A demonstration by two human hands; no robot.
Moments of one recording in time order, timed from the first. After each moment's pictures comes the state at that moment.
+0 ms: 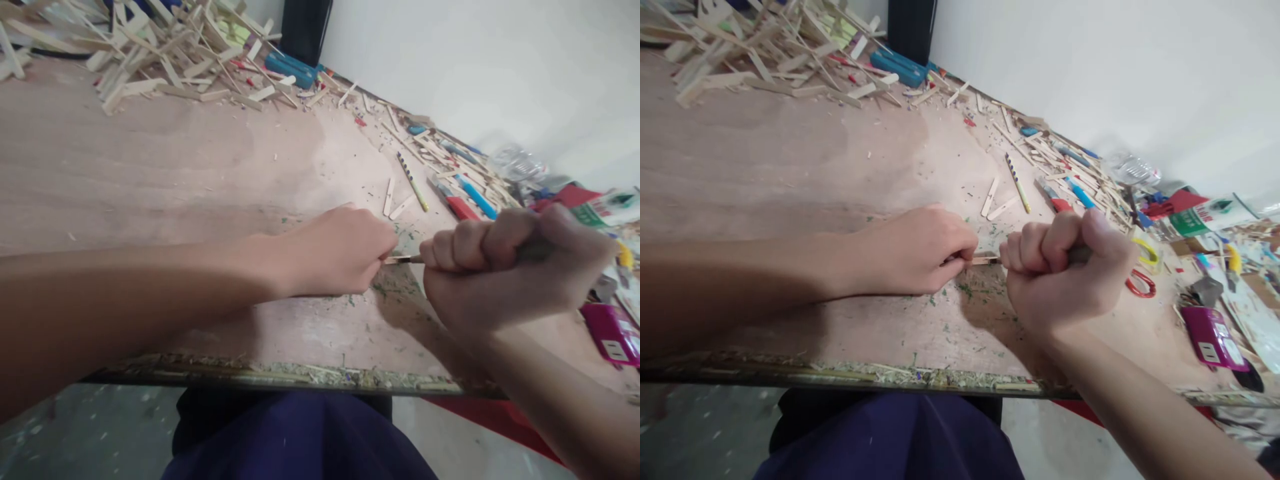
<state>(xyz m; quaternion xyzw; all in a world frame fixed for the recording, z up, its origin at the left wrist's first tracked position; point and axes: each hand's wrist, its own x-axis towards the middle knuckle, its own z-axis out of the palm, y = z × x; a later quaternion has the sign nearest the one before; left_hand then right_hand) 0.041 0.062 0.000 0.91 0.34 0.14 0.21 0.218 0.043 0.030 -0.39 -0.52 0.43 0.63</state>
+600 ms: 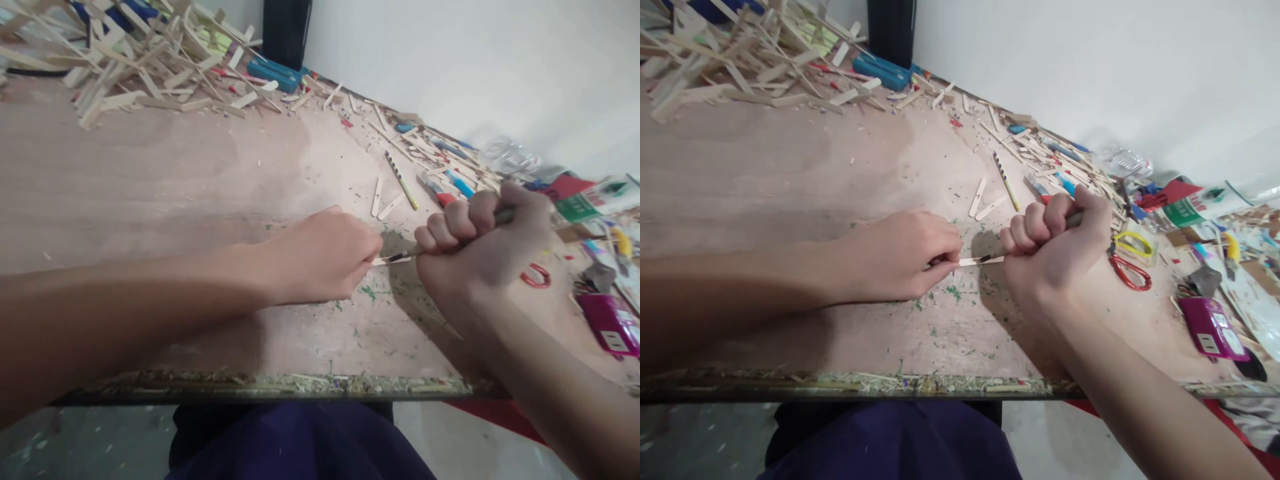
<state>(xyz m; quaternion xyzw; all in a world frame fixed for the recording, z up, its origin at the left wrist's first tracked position) 0.040 0.061 -0.004 0.91 0.33 0.15 0.19 0.241 0.076 0.018 -0.44 -0.41 0.46 0.65</state>
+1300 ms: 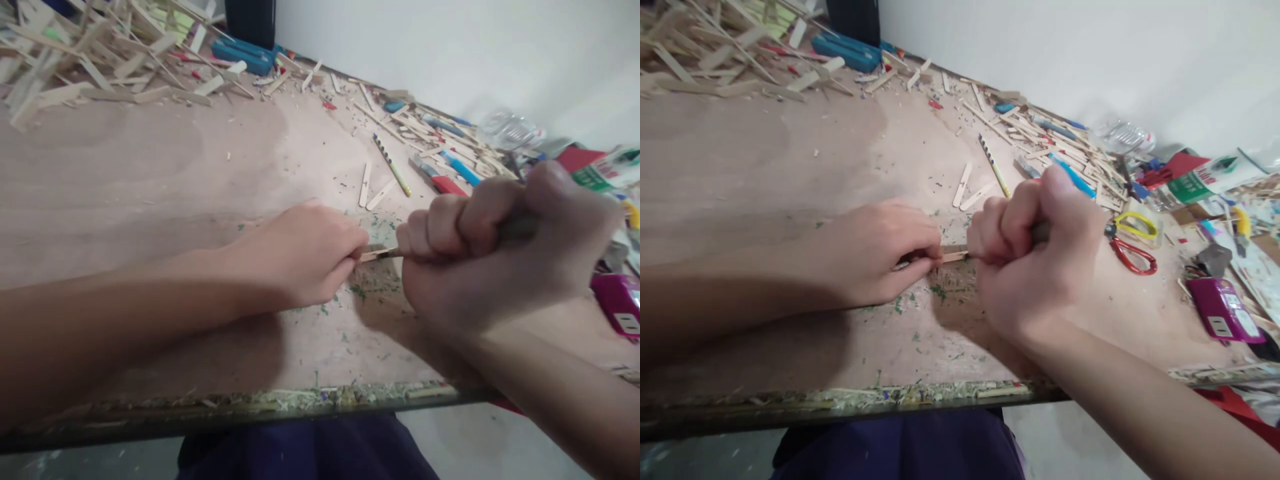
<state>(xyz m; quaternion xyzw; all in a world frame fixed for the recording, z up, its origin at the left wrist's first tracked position) 0.036 0.064 -0.010 0.91 0.32 0.14 0.21 0.220 0.042 0.030 -0.38 -0.51 0.43 0.64</state>
